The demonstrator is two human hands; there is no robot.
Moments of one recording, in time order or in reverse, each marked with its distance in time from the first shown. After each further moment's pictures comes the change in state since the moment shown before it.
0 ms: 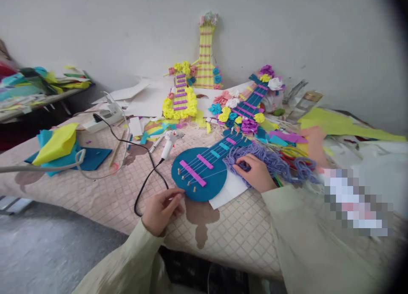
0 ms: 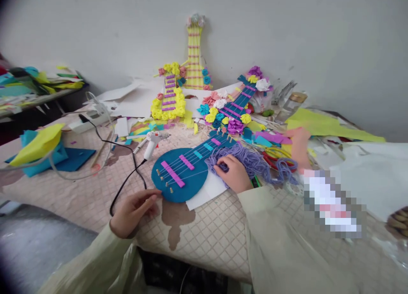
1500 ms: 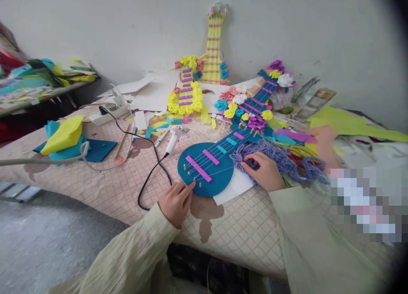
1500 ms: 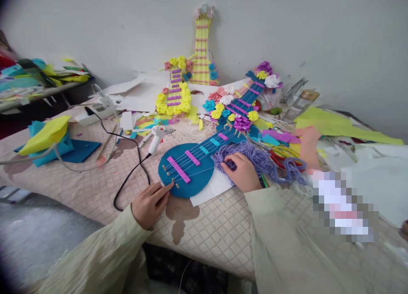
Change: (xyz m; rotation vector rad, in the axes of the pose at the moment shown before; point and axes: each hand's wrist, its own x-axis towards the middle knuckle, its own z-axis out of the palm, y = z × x) left_hand 0.010 -0.025 0.017 0.931 0.262 0.725; right_hand -0.003 0.002 -0.003 -0.076 0.016 -0.035
